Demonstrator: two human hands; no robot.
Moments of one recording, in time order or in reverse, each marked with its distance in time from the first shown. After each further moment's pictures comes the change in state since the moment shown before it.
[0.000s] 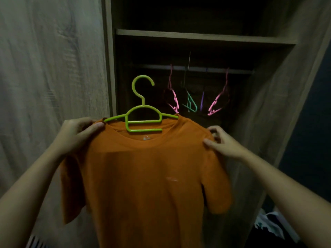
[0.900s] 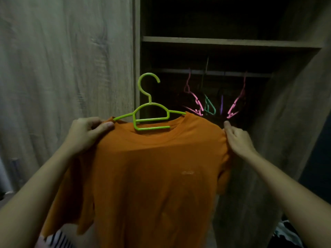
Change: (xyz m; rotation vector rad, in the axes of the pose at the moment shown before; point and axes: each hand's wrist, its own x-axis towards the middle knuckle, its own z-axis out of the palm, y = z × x) left_hand -0.013 -0.030 -0.040 0.007 0.116 -0.098; right_hand 0.014 -0.045 0.039 -0.150 0.484 0.085
